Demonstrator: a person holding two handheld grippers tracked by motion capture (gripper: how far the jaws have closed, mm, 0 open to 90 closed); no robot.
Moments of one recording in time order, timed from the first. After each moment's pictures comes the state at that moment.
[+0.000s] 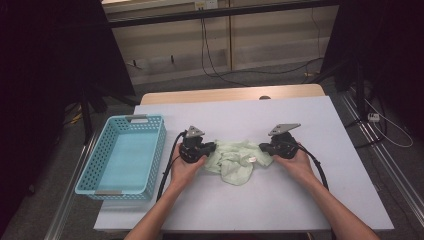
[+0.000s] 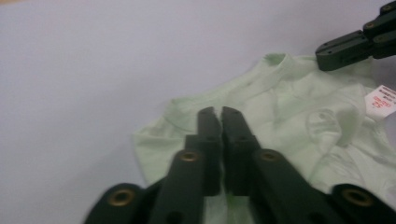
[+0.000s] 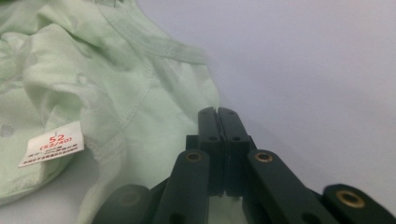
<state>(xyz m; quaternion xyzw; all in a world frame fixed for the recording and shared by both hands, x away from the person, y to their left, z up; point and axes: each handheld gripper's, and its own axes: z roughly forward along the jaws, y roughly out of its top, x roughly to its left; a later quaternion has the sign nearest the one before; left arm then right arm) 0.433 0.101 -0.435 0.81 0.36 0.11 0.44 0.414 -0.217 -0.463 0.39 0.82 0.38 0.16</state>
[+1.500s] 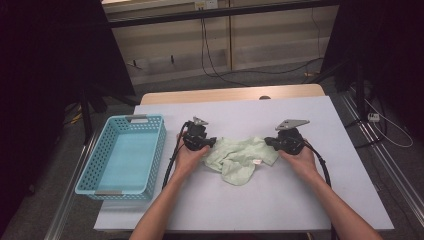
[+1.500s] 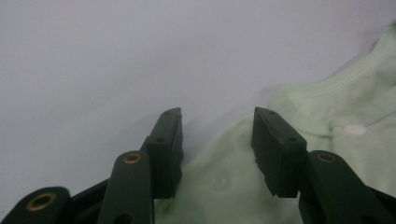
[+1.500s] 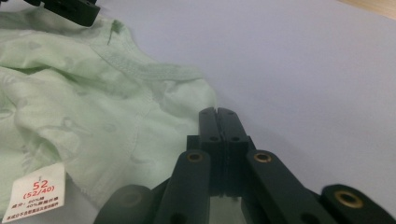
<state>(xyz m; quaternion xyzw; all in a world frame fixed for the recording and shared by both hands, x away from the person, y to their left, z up) 0.483 0.084 -0.459 0.83 0.39 0.15 0.35 0.416 -0.233 -0.454 0.42 0.80 0.40 0.19</state>
